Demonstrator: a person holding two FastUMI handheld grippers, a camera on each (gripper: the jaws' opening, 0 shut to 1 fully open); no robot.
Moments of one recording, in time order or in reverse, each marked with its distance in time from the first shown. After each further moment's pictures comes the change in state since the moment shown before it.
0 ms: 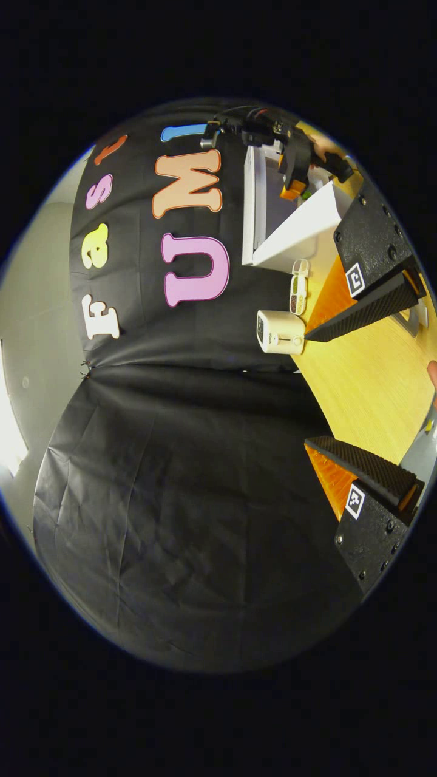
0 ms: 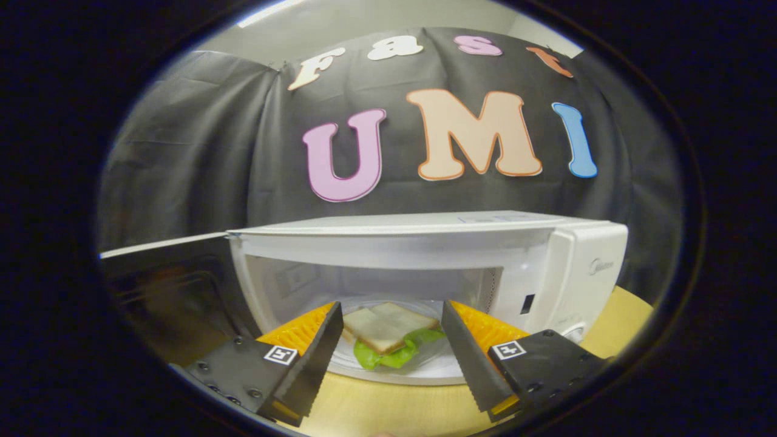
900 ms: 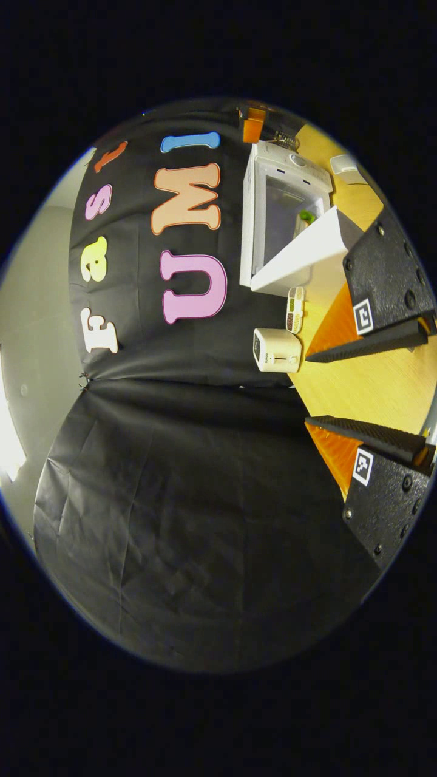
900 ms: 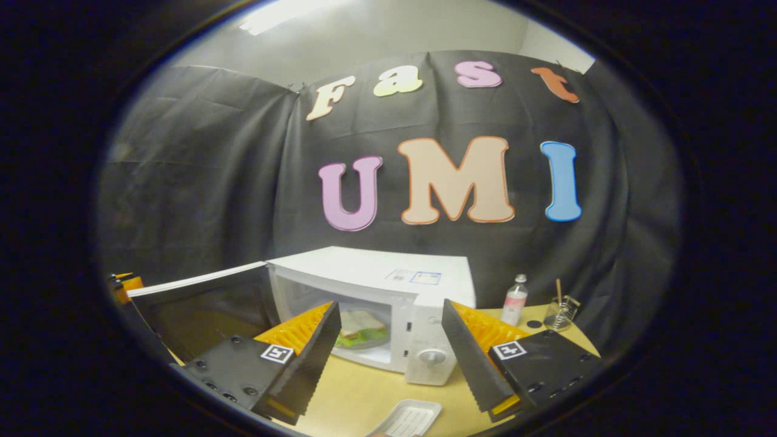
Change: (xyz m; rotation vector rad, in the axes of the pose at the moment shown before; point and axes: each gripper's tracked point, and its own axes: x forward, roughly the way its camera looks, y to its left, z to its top) left arm -0.020 -0.044 0.010 0.011 0.003 -0.062; right arm -0.123 -0.122 0.104 -0.043 -0.061 0.038
